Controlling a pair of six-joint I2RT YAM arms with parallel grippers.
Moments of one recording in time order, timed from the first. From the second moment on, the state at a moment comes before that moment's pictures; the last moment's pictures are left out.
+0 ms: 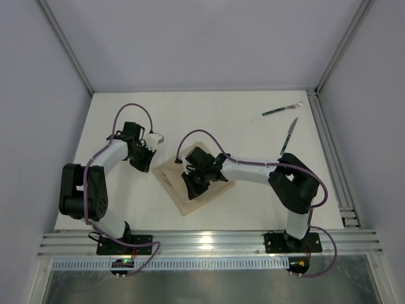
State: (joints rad) left arm -0.11 1.59 0.98 -0.67 0.25 0.47; right arm 0.94 1.85 1.19 -0.38 -0.34 0.30
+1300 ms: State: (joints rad) left arm -0.11 1.55 0.99 -0.71 0.26 0.47; right arm 1.06 1.80 1.11 -0.29 -0.38 0.32
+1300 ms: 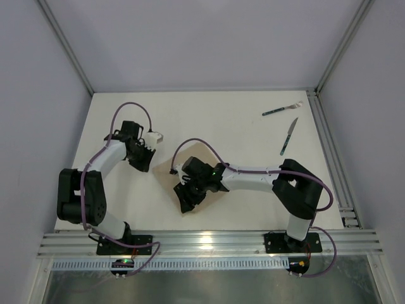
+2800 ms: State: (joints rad) left arm -0.19 1.66 0.98 -0.59 0.25 0.52; right arm 0.55 1.53 0.73 -0.23 -0.24 0.39
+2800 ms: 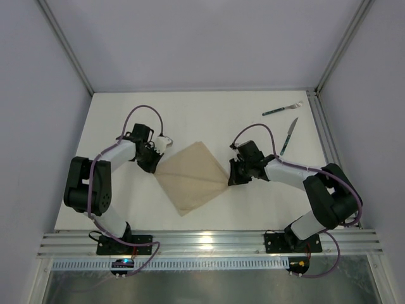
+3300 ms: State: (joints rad) left arm -0.18 1.66 0.97 -0.56 0.23 0.52; right arm 0.50 1.55 0.73 -0.18 -0.27 0.39
